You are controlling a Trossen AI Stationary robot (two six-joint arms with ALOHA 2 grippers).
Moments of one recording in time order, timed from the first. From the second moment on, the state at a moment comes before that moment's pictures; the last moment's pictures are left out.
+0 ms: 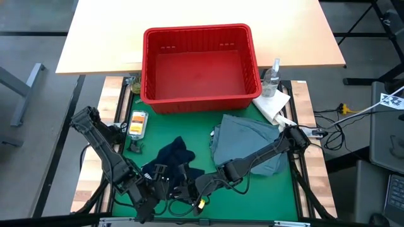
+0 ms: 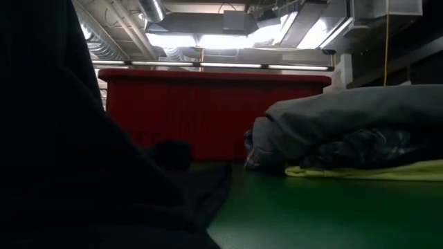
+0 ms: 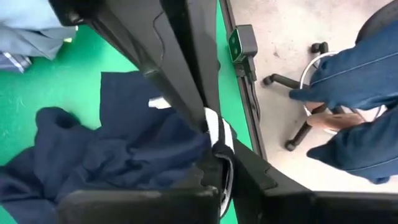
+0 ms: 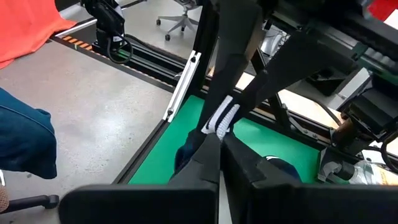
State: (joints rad) left arm -0.79 1.68 1.63 -1.01 -0.22 -0.59; right arm 0.45 2.13 1.84 -0.06 0.16 -0.16
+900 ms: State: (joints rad) left arm -0.90 1.68 1.63 -1.09 0.00 -0.60; right arm 0.45 2.13 1.84 -0.45 -0.06 -0.04
